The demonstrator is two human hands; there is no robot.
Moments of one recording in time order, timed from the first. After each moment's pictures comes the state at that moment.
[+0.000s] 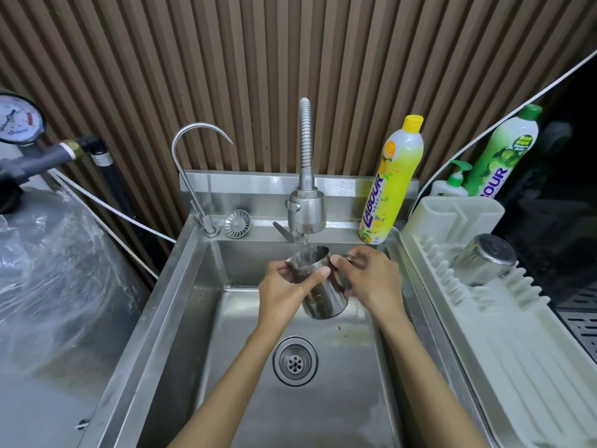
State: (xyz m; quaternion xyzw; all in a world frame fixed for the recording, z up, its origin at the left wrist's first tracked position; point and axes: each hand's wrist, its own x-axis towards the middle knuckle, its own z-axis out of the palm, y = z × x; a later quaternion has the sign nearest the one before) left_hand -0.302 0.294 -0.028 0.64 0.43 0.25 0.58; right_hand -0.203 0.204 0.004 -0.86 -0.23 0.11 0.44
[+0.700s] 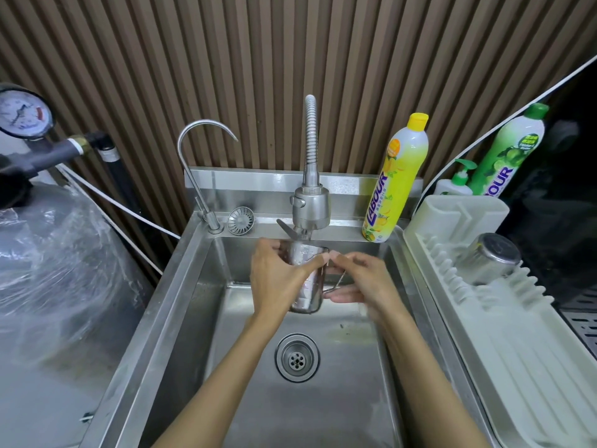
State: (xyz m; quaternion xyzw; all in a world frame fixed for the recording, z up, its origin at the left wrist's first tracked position) left_hand -0.304 0.300 -0.004 0.71 0.45 0.32 0.44; right_hand -0.211 0.203 0.003 -0.70 -0.15 0.35 0.61
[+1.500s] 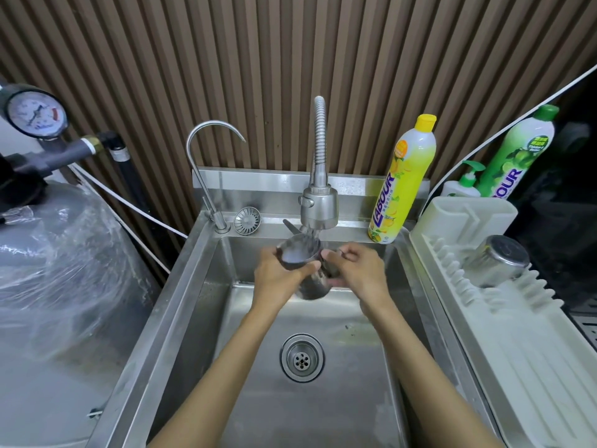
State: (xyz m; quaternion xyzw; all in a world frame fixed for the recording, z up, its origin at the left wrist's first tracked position) left_hand -0.314 0.315 -0.009 0.66 0.45 0.26 0.54; right_hand -0.216 0.227 0.001 -0.78 -0.19 0.23 0.55
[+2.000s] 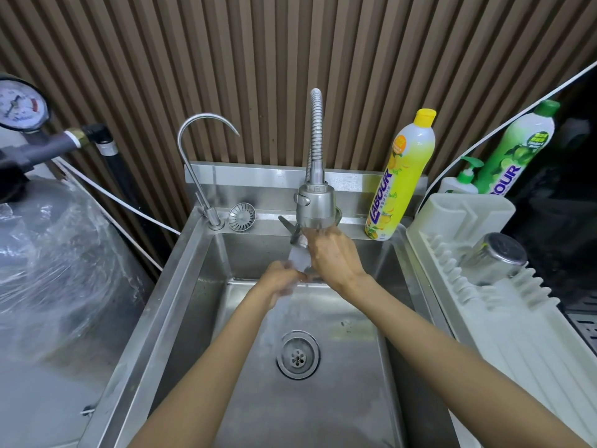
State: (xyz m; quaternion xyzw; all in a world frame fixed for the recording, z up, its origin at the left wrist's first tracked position) left_hand -0.282 0.348 -0.061 0.58 0.44 0.03 0.68; right_hand -0.204 0.264 -0.004 -0.82 -0.55 -0.11 0.13
